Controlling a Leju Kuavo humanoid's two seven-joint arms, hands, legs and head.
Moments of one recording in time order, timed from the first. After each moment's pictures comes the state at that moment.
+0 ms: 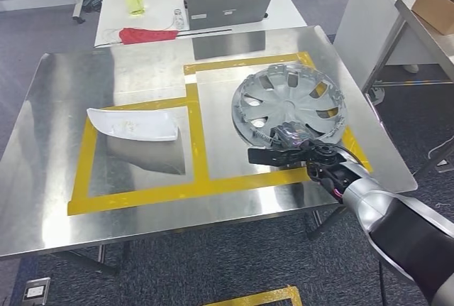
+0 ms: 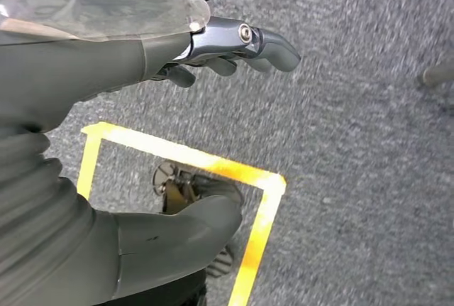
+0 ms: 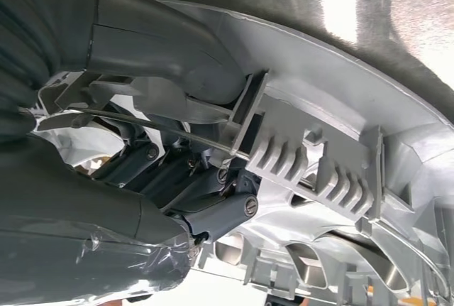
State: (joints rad) left arm -0.13 0.10 -0.79 -0.23 1.25 0.25 -0.47; right arm -0.75 -0.22 0.88 -0.54 0.53 -0.15 -0.19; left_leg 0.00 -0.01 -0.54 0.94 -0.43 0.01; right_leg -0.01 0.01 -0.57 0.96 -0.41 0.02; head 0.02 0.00
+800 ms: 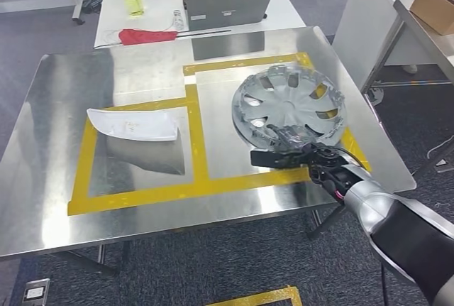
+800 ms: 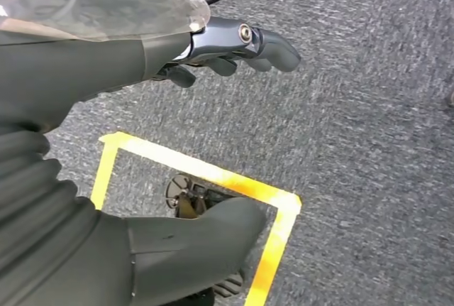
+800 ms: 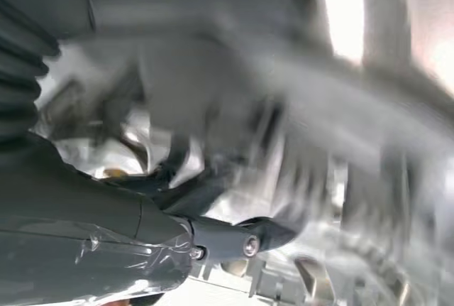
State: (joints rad) left arm -0.13 0.10 -0.79 -0.23 1.26 0.30 -0.41; right arm -0.74 -0.22 0.88 -0.53 0.52 -0.17 -0.19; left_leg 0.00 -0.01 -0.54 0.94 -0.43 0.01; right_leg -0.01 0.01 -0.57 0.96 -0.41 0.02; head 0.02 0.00
